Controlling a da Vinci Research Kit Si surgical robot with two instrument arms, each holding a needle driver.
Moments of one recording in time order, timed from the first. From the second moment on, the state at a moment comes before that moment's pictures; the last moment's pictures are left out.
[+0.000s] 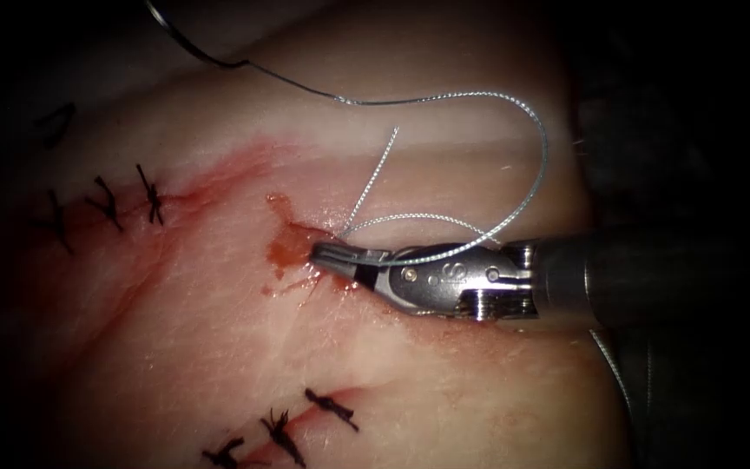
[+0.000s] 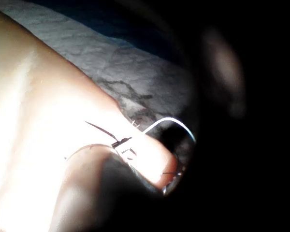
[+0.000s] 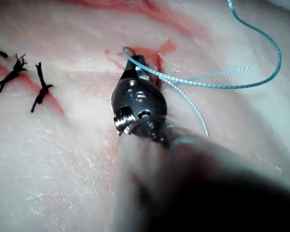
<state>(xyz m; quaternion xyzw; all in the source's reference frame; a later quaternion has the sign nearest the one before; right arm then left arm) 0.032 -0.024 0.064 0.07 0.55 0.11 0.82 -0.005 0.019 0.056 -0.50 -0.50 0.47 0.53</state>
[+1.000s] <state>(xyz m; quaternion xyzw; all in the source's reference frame) -0.001 -0.012 0.047 0.09 0.42 0.34 0.83 -0.004 0.020 0.055 -0.50 -0.50 0.47 0.53</state>
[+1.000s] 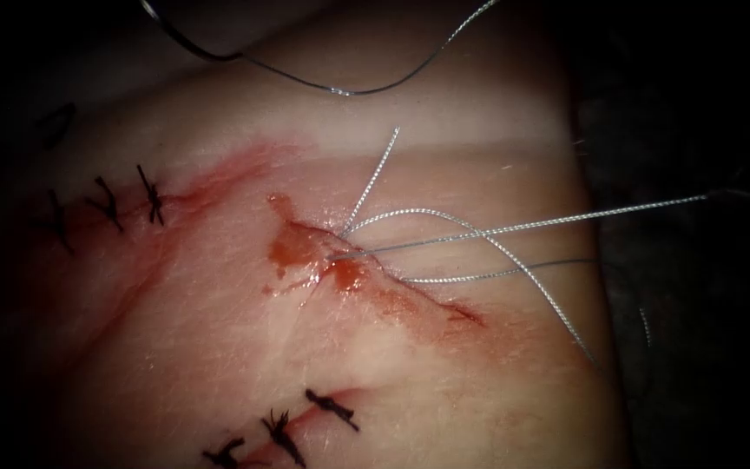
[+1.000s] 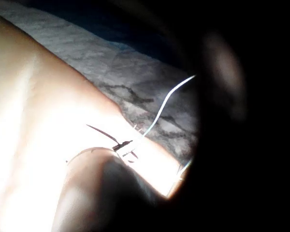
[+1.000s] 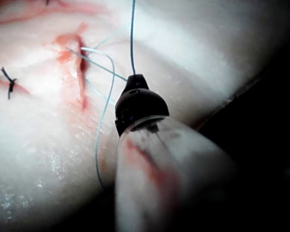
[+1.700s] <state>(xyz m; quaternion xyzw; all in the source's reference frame) 0.015 -0.024 0.048 0.27 0.49 0.28 0.79 -0.005 0.019 0.056 -0.50 -0.49 0.47 0.53</state>
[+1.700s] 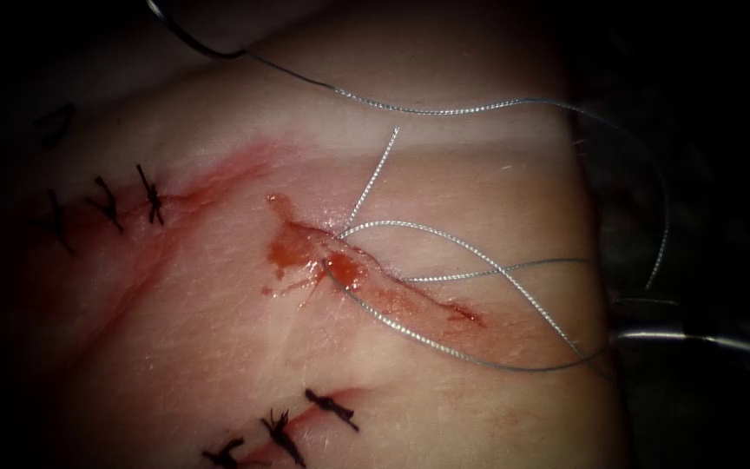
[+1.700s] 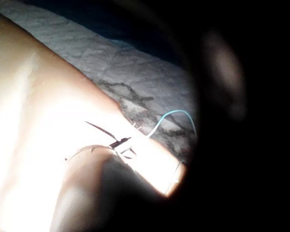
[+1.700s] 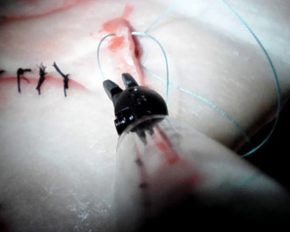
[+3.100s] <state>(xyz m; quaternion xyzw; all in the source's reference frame) 0.029 -0.025 0.054 0.13 0.31 0.28 0.90 -0.005 0.019 0.056 -0.51 -0.49 0.48 0.53</state>
